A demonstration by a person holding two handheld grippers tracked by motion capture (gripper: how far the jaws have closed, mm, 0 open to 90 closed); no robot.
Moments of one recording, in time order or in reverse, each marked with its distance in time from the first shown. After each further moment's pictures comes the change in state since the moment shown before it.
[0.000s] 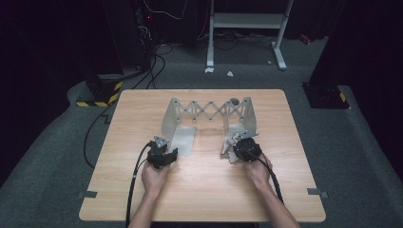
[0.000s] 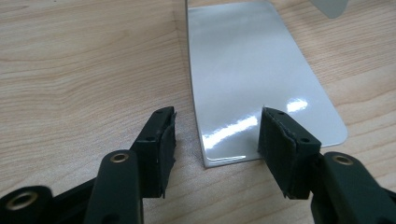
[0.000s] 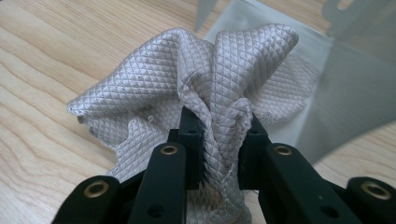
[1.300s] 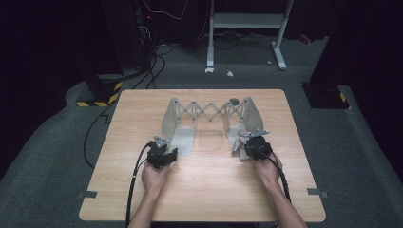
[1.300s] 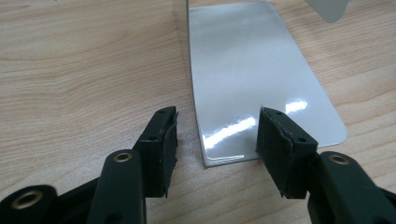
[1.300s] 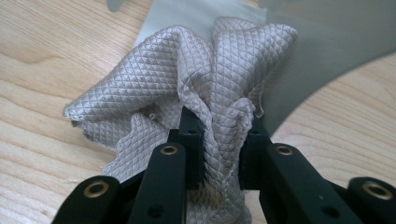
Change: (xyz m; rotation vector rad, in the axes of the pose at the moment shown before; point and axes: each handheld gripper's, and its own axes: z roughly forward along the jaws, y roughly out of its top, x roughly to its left) left arm 0.000 0.000 0.000 -0.005 -0.001 -0.006; right arm -0.031 -0.011 -0.008 0.037 -0.087 0.043
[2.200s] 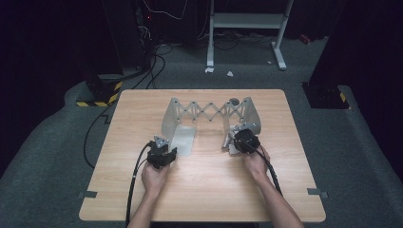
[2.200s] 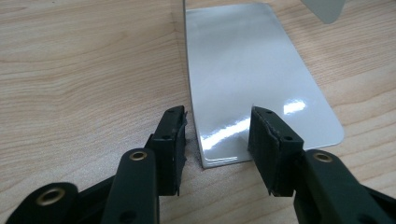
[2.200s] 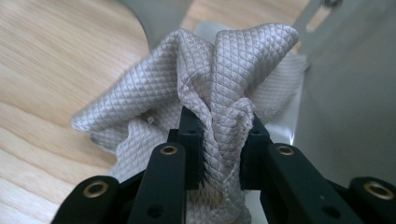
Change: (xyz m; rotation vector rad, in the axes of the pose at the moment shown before) left arm 0.000 0.000 0.000 -0.005 -0.006 0.001; right arm 0.022 0.037 0.017 -0.003 0.024 -0.009
